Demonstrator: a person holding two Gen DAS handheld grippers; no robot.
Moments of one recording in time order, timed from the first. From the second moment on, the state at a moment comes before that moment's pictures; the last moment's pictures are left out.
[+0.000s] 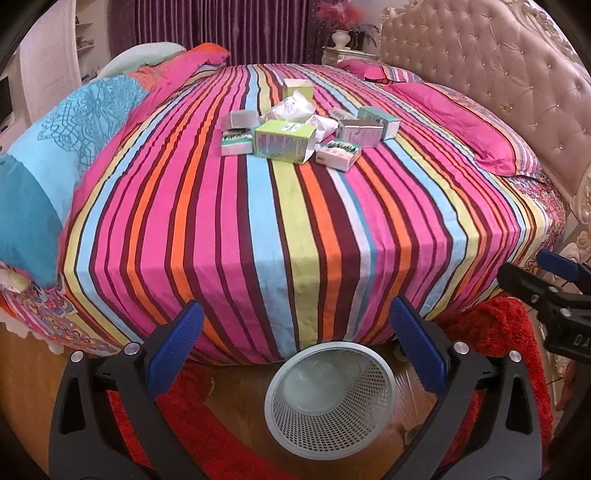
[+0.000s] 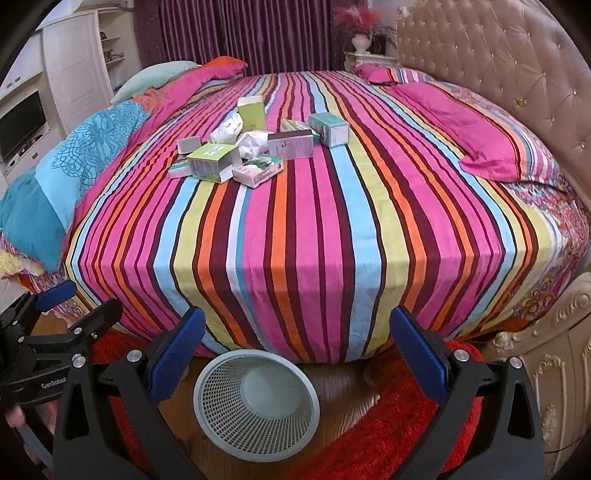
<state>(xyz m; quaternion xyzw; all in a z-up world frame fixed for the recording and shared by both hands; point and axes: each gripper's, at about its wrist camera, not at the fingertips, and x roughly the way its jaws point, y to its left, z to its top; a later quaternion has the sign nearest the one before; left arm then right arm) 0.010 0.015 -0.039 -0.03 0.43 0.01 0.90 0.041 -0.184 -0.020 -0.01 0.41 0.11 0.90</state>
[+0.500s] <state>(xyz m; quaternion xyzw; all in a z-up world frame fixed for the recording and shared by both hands) 0.097 0.039 -0.051 -0.01 0.42 0.02 0.91 0.118 -0.185 -0.025 -0.02 0.37 0.17 0.91</state>
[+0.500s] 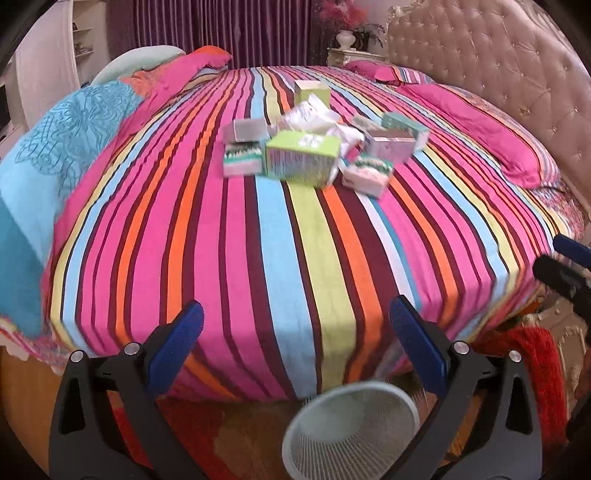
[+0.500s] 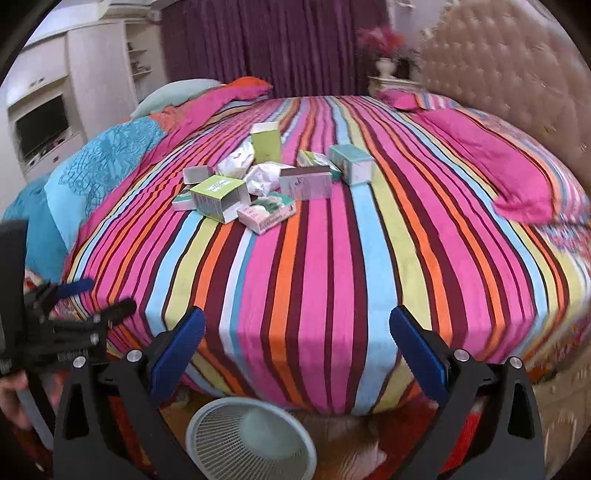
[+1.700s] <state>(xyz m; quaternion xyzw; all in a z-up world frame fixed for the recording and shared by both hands) 0.279 0.061 -0.064 -0.02 0.43 -0.07 0.90 0.281 -0.120 -0.084 -0.12 0.43 0.32 0.83</state>
